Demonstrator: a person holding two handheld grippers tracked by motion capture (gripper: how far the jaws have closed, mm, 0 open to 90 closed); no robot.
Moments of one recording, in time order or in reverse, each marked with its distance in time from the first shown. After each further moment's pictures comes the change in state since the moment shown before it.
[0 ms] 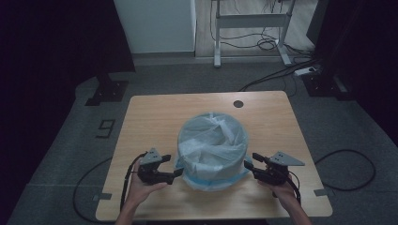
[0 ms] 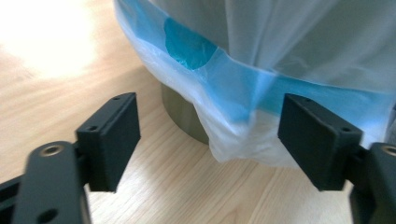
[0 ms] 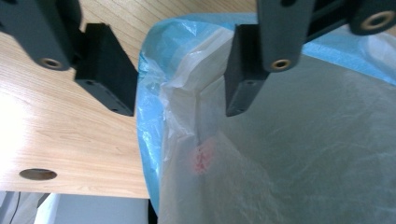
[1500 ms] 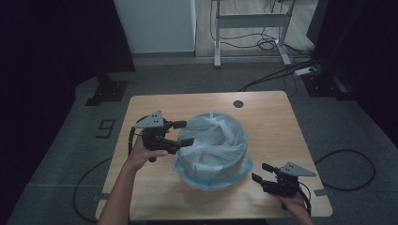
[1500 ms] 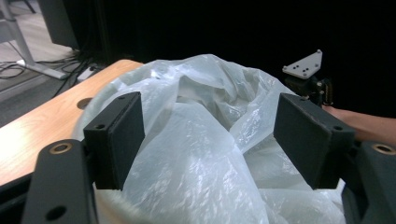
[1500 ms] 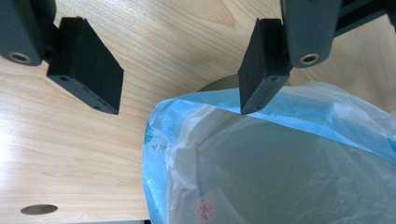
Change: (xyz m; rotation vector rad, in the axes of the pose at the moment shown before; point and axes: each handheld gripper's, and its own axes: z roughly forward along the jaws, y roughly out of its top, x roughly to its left) left arm 0.005 0.128 -0.002 -0.171 -0.290 0.208; right arm -0.004 -0.027 -0.033 0.033 0.025 0.061
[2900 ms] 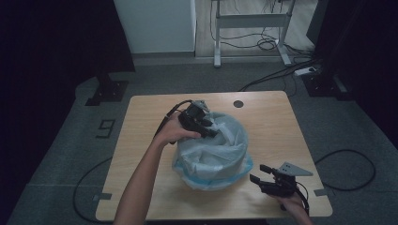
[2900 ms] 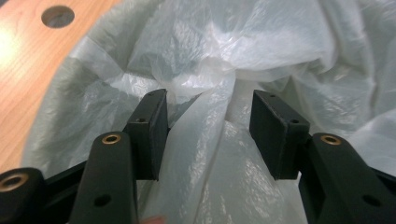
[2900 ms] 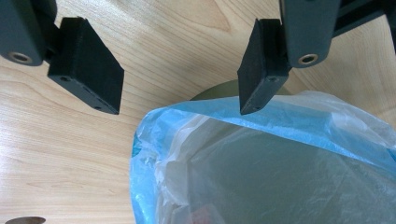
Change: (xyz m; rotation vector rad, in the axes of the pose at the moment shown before) left arm 0.039 0.039 0.113 0.542 -0.006 -0.018; right arm 0.002 -0.003 0.006 0.032 0.017 0.004
